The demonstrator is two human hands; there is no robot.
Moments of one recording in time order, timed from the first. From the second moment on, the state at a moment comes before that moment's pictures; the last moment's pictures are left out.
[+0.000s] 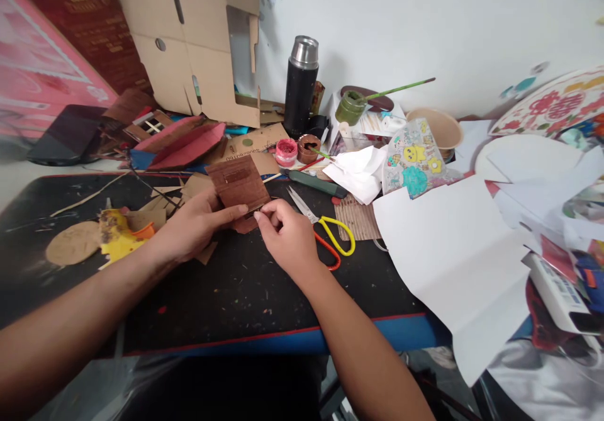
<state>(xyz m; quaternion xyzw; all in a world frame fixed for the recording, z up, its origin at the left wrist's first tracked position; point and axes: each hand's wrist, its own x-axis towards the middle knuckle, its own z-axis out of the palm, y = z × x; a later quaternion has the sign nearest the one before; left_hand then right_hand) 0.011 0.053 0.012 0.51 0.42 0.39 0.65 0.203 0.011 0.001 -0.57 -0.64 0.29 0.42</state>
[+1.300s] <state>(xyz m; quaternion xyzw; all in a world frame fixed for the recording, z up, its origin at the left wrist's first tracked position) 0.012 0.052 0.020 0.49 0.42 0.39 0.66 0.206 0.012 0.010 -0.56 -0.58 0.40 0.44</state>
